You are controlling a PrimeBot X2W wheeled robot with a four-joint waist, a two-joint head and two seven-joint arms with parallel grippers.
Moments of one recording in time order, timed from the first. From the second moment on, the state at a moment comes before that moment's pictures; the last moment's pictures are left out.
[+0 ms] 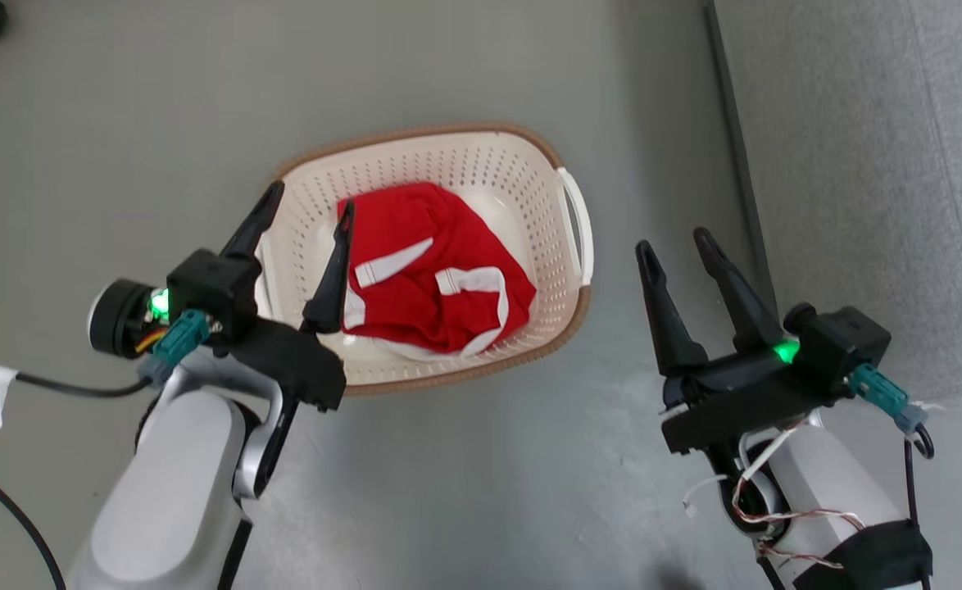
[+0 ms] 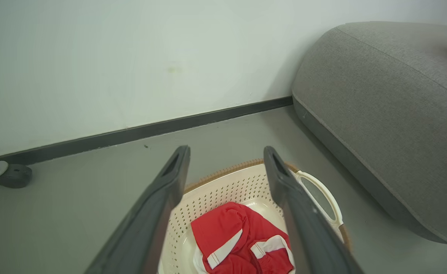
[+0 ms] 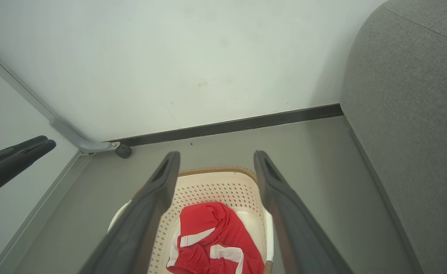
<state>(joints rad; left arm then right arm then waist) -0.53 0.21 -0.37 0.31 -0.34 -0.03 -0.09 -0.40 -0.06 0.34 0.31 0.38 0.07 -0.26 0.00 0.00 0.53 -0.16</state>
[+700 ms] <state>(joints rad) -0.79 0.22 -0.45 0.37 -0.22 -0.03 0.13 -0.53 -0.06 0.45 0.28 0.47 0.01 -0.26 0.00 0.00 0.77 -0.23</state>
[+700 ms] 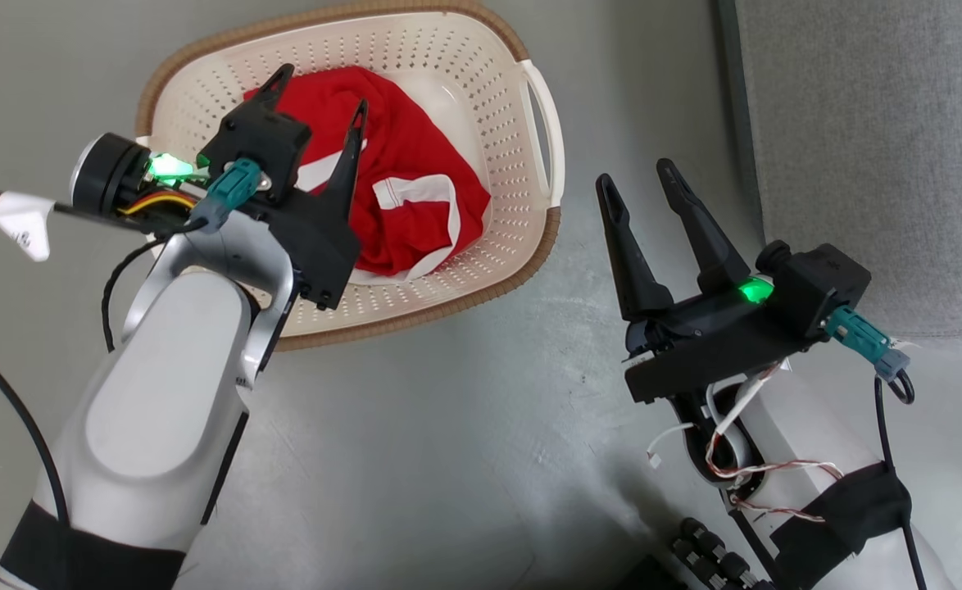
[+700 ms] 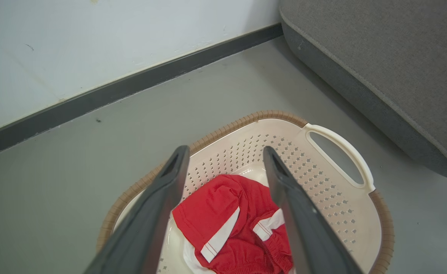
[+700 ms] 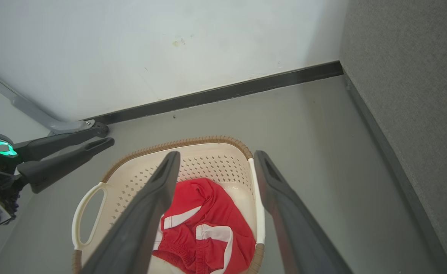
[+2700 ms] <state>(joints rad) -1.15 0.30 -0.57 0.62 -0.03 -0.07 0.54 -0.67 -0.05 0.65 0.23 0.63 -0.06 -0.26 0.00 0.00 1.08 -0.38</state>
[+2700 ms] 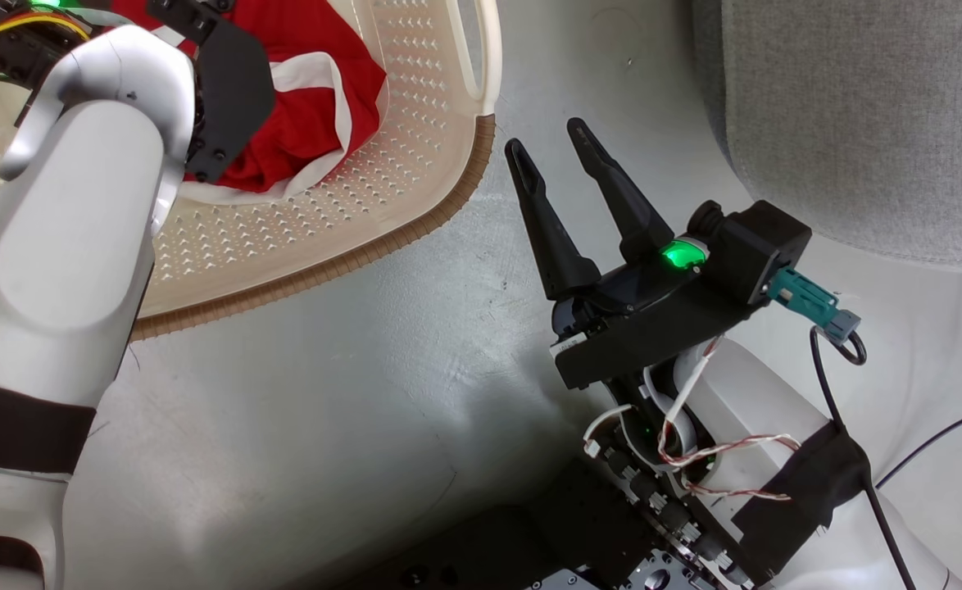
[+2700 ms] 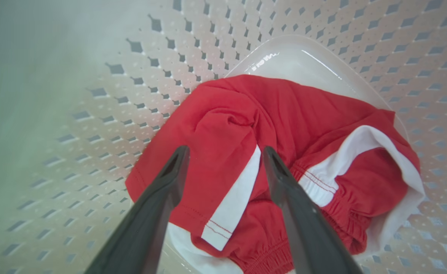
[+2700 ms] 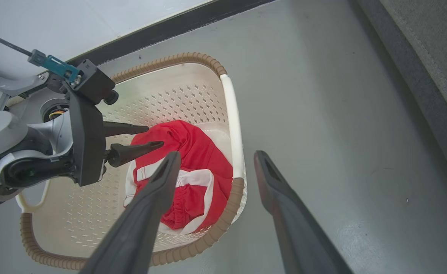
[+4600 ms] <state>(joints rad) -1.15 0.18 -0.53 0.78 -0.13 -0.07 0.58 -0.64 -0.05 0.62 0.25 0.63 -0.06 -0.26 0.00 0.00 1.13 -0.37</state>
